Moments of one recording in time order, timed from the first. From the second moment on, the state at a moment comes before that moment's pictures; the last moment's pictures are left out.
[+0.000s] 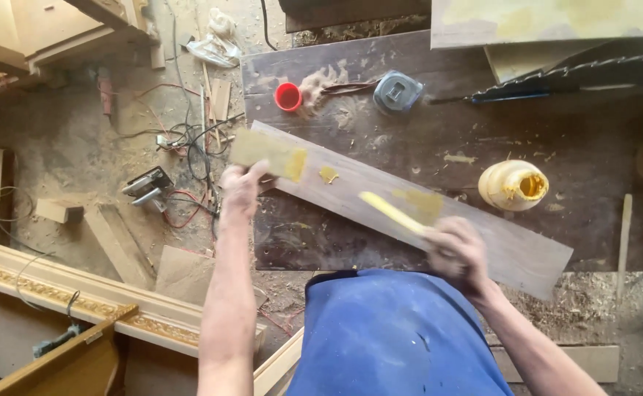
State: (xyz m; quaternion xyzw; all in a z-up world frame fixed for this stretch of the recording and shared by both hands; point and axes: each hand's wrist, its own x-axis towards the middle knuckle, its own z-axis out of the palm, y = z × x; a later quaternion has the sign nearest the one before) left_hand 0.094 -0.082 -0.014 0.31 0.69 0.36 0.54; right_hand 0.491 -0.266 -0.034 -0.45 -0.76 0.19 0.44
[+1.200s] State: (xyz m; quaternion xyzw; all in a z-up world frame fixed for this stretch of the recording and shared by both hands) left_hand 0.062 -0.072 -0.008 0.33 0.88 0.22 0.25; right_hand 0.476 -0.172 -0.050 -0.70 -0.17 0.47 0.51
